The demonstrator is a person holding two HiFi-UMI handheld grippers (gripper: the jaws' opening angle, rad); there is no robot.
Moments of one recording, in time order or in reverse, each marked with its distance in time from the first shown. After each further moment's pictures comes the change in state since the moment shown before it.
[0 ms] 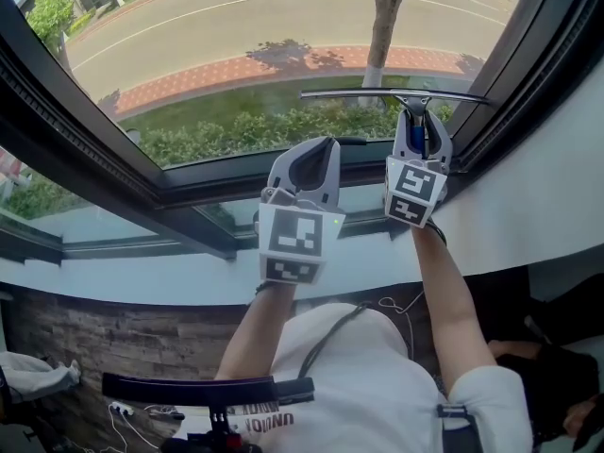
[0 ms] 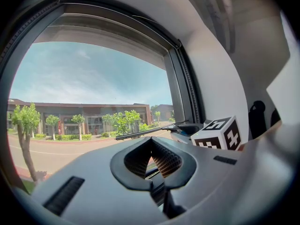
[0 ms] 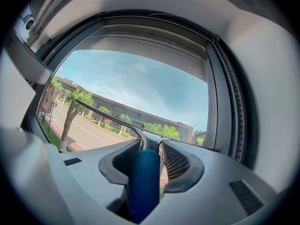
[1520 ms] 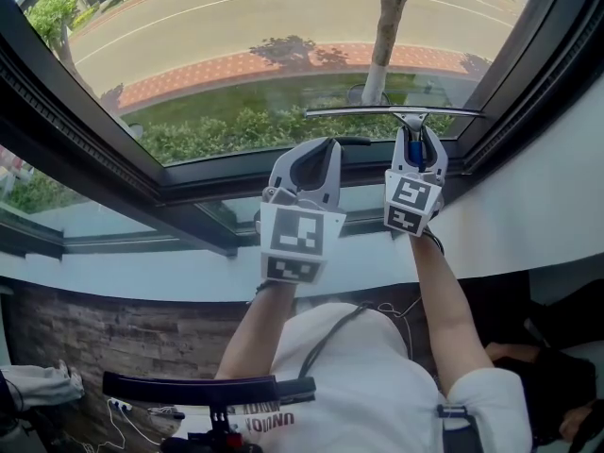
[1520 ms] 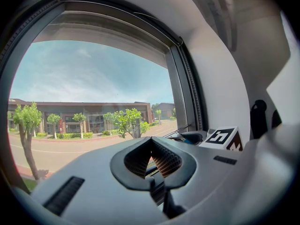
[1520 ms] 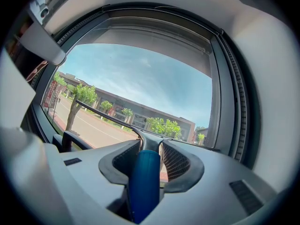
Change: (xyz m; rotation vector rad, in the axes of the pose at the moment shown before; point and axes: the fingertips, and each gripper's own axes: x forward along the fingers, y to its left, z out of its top) left arm 0.004 0.005 -0.010 -0.006 0.025 0.012; right arm -0.003 0.014 -0.044 -0.028 0.078 0.034
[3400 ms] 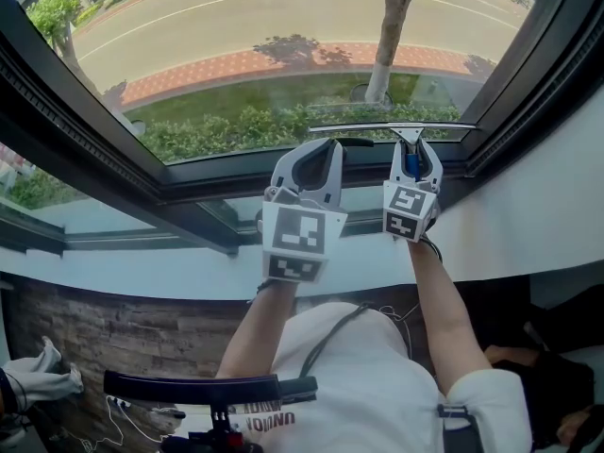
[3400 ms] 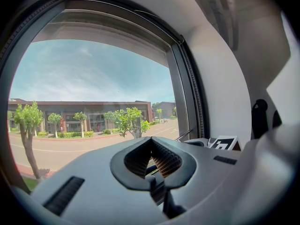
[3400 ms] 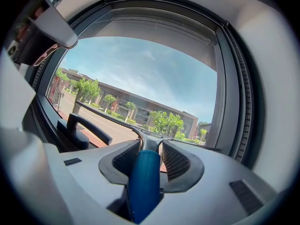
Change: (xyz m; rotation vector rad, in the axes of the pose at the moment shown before) left arm 0.002 0.004 -0.007 -0.006 0.015 0.007; right arm -0.001 0.016 -0.041 -0.026 0.091 0.040
